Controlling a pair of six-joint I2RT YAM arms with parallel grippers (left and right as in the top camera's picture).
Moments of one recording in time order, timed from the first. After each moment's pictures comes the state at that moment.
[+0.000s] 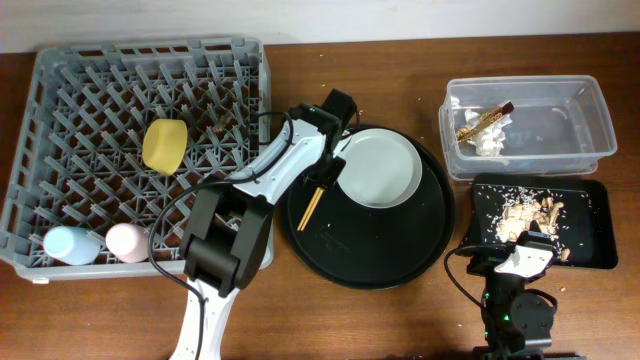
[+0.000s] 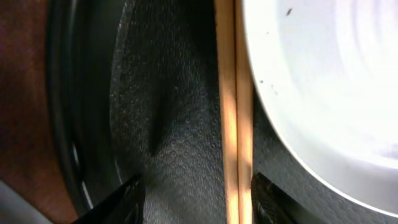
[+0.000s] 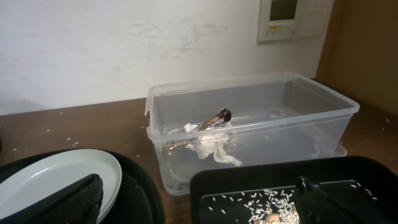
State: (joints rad) left arm -0.54 2.29 1.84 -1.03 -0.09 0.04; right arm 0.01 0.01 0.01 -0.06 0.22 0.07
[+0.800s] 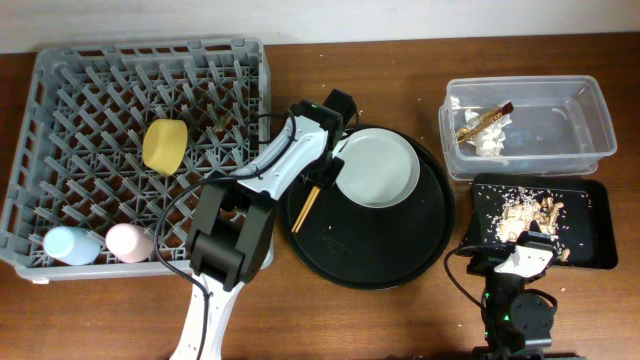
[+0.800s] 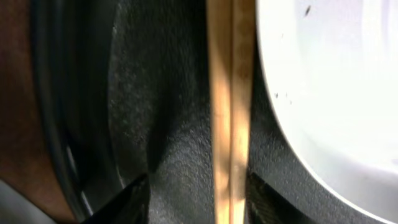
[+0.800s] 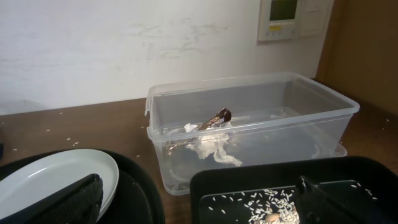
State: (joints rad) left arm -0.53 2.34 1.91 -1.12 -0.09 0.01; right arm 0.01 0.01 0.01 -0.06 0.22 0.07
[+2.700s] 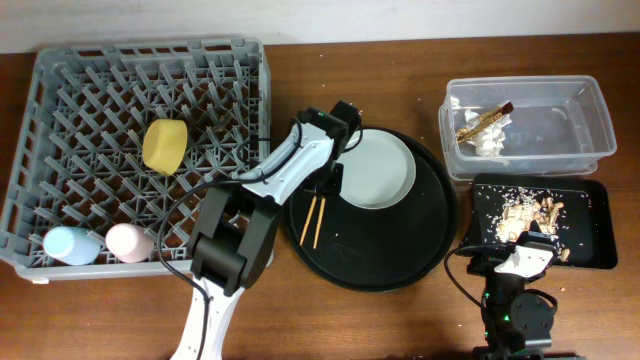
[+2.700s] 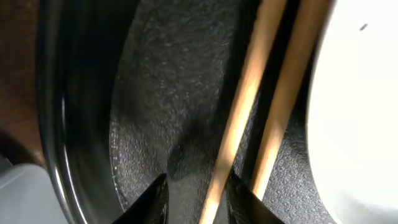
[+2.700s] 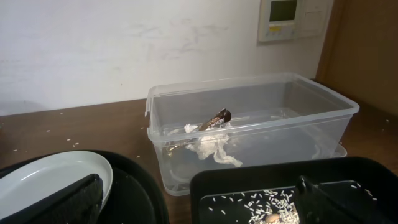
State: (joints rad) left arm -0.57 2.32 1.85 -1.16 -0.10 -0.41; right arm 0.01 0.01 0.01 -0.06 0.22 0.07
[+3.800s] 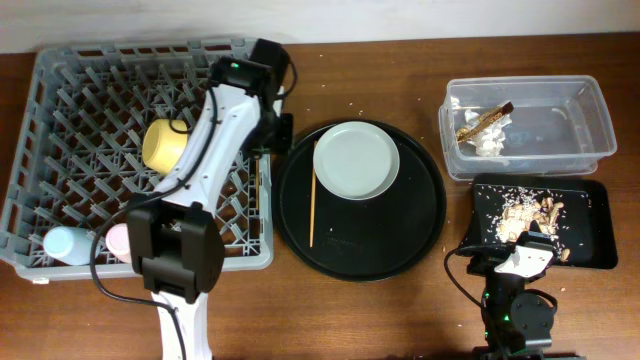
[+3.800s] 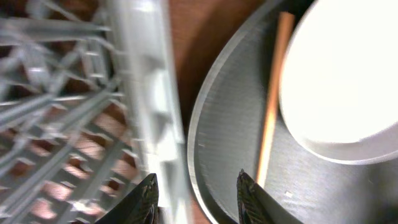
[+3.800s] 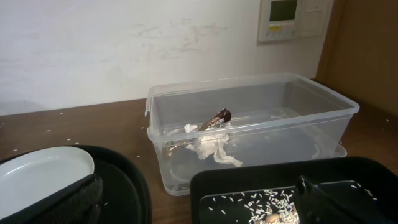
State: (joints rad) left arm -0.32 2.14 2.02 -1.33 0.01 -0.27; right arm 0.01 0.01 0.01 -0.06 0.22 0.07
